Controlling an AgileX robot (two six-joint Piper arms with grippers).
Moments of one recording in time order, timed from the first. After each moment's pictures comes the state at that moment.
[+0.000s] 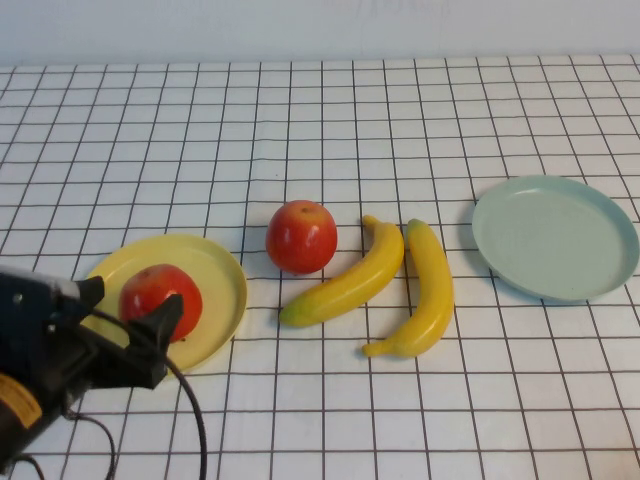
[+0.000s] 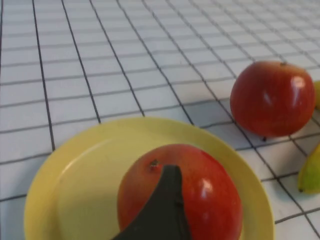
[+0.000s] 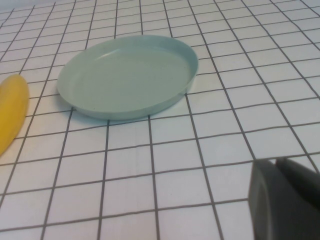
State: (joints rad) right arm -0.03 -0.01 0.03 0.02 0.35 0.13; left arm -0.27 1.19 -0.23 0.27 -0.61 -0.27
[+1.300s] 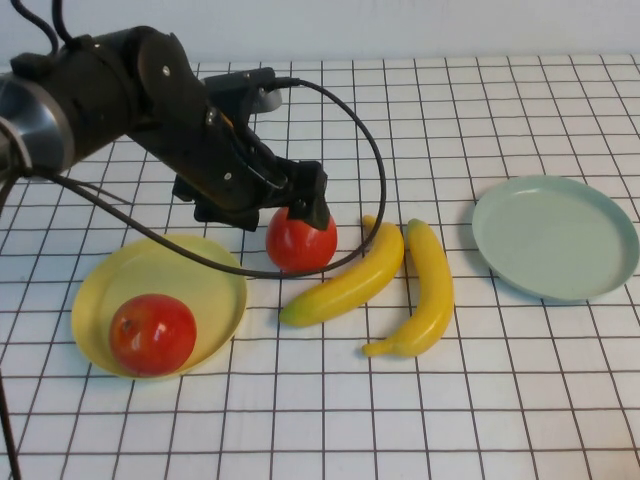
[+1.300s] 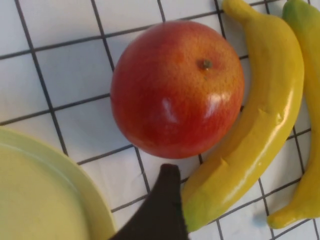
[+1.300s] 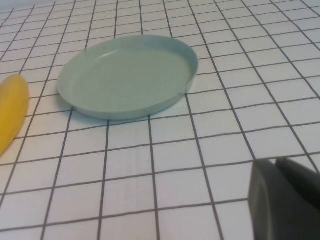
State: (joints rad) right arm -0.03 -0.01 0.03 0.02 0.35 0.13; left arm -0.45 1.84 -1.52 -0.34 0.90 0.03
